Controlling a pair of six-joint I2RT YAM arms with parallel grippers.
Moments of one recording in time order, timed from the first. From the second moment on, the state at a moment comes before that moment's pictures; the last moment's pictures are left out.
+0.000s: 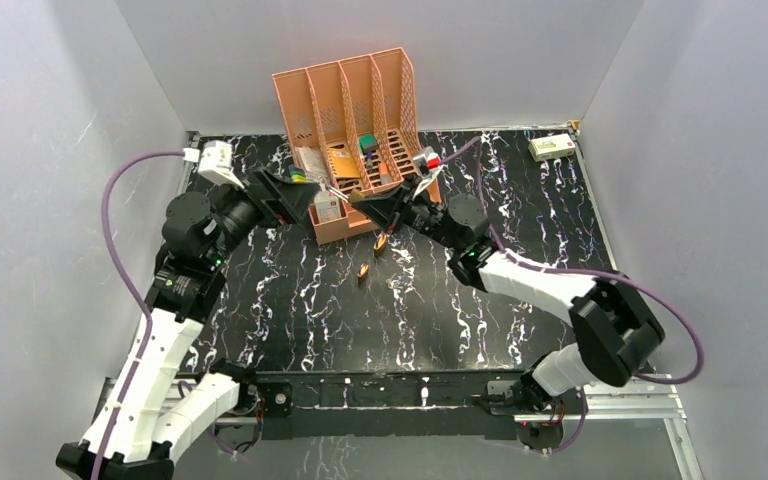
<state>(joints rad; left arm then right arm) -0.31 0.82 1.02 -0.23 0.18 -0.66 0.76 1.49 0.84 0.87 -0.28 0.51</state>
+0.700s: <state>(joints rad) -0.33 0.76 0.91 -0.14 0.86 -0.42 0.67 1.30 0.89 0.58 -0.97 0.72</state>
